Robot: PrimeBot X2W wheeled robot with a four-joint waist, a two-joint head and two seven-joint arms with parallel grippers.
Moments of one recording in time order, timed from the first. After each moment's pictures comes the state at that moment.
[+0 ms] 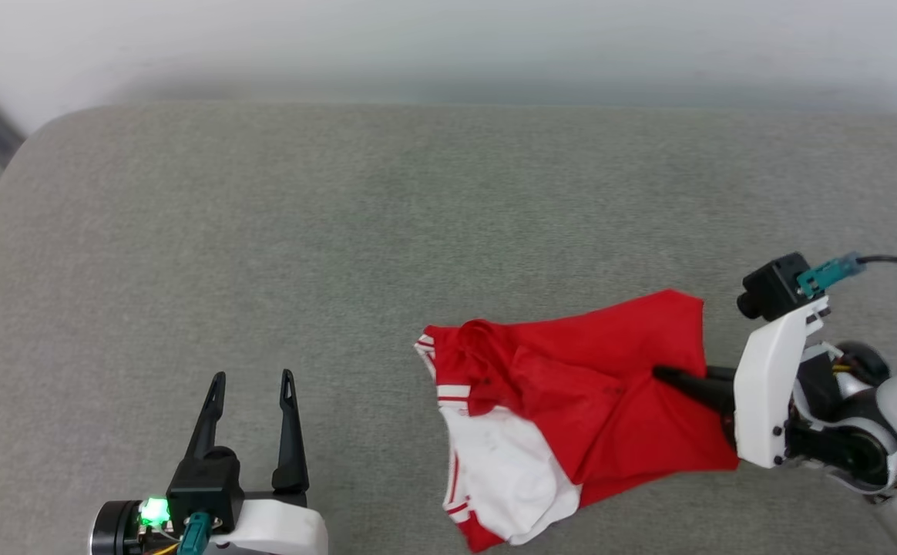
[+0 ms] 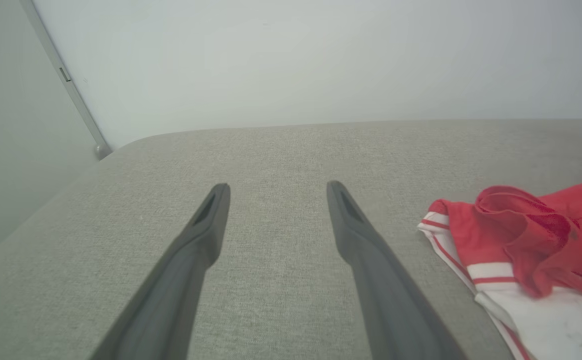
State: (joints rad) left arm 0.03 0.05 -0.09 0.03 -0.03 0.12 -0.26; right arm -0.46 -0.54 0.56 0.20 1.01 0.13 0.64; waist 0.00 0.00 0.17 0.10
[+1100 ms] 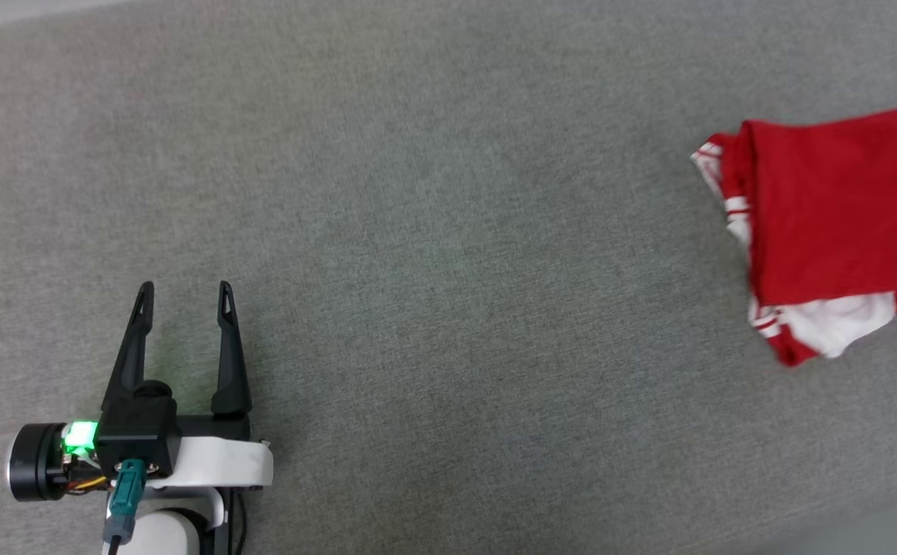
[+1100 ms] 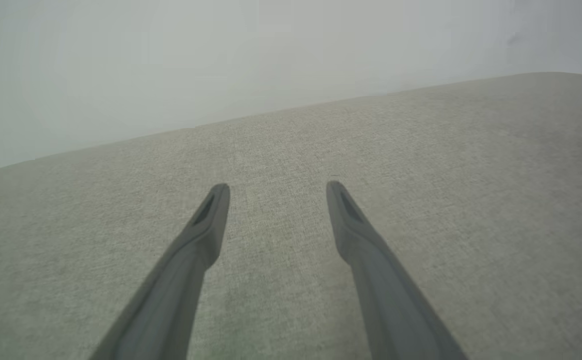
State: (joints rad) left arm -0.07 0.12 -0.02 -0.06 0.01 0.09 -0.26; right arm -0.79 -0.93 0.63 0.43 0.65 0.13 0.39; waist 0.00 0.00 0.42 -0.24
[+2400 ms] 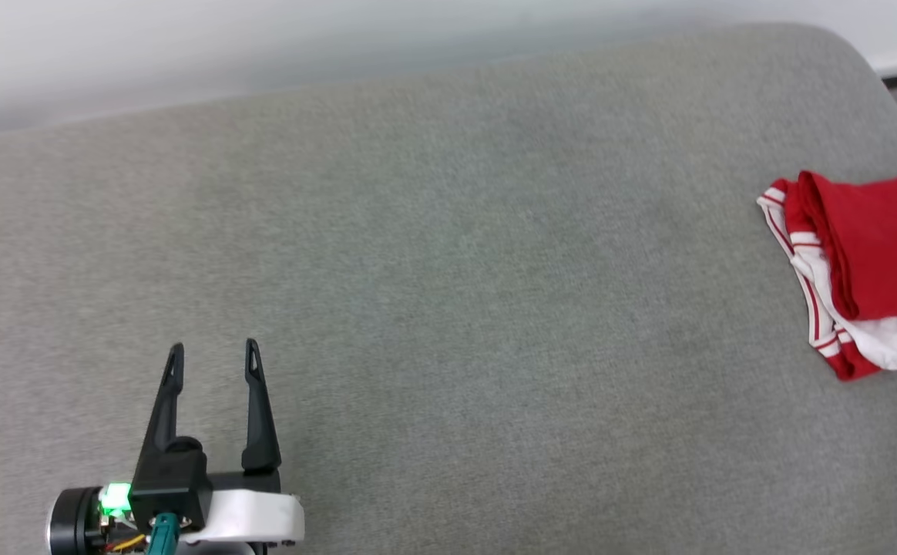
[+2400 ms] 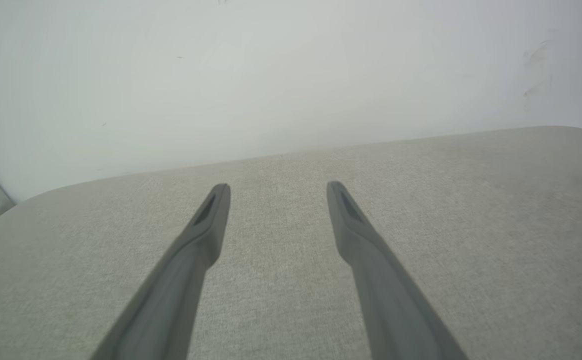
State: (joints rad) left arm 0.04 0.09 -0.08 -0.10 -0.02 0.17 -0.26; right arm -0.94 -0.59 0.22 0.82 0.15 0.13 -0.26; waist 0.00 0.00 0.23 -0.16
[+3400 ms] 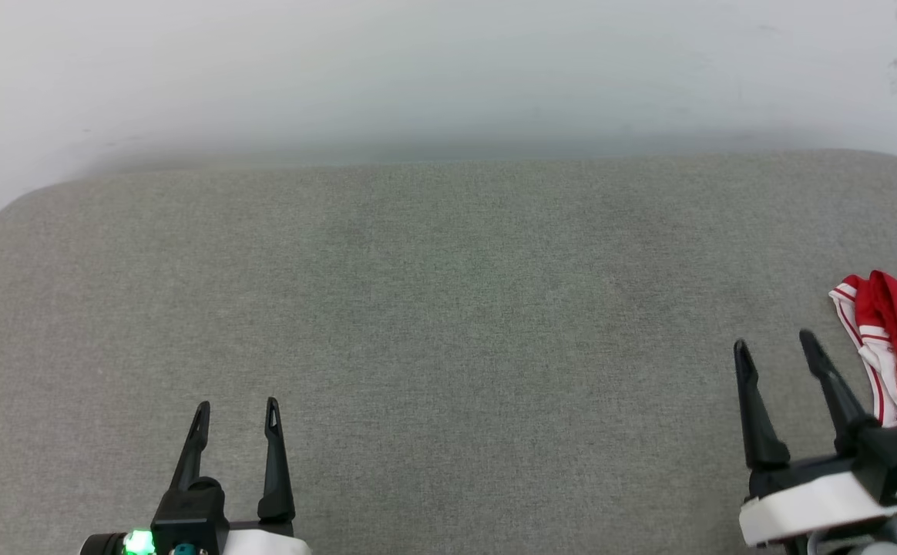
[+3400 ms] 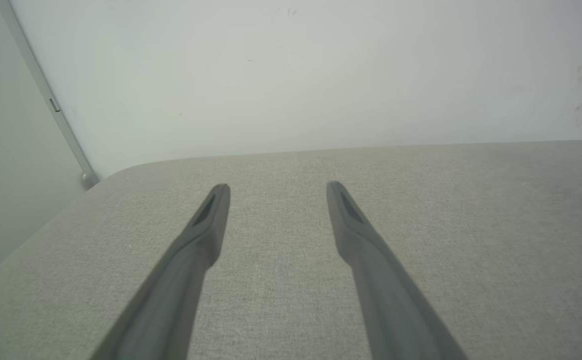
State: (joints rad) left arm 0.11 0.06 -0.07 -0.02 -0.03 0.13 -0.26; right arm -0.03 -0.11 -0.01 0.07 0.06 0.13 -0.26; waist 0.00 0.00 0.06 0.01
